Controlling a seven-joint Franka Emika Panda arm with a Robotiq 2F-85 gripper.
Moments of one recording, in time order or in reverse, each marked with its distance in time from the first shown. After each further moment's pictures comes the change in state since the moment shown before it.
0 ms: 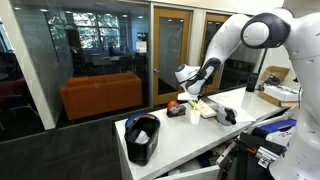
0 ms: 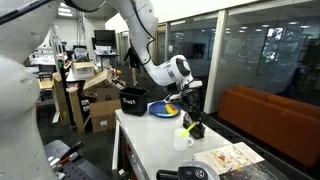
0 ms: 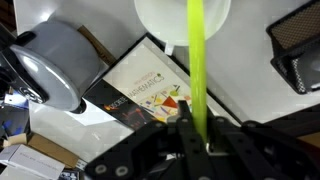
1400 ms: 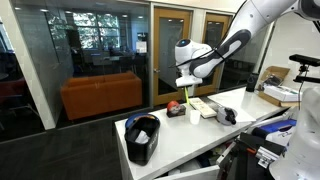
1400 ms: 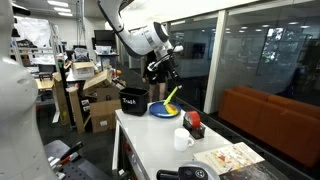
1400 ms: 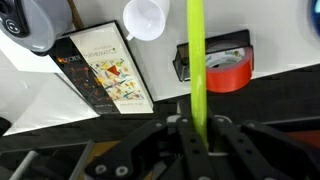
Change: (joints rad) arm -0.031 -0.426 0.243 -0.175 -0.117 -0.021 -0.300
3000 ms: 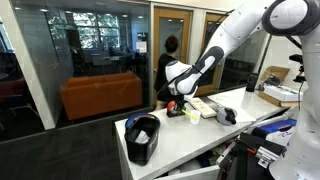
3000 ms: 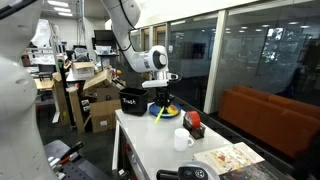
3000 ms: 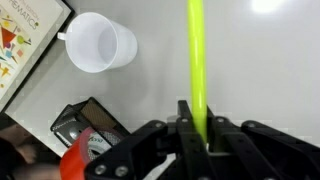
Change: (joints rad) arm -0.016 0.274 0.082 0.083 0.366 -0.004 -1.202
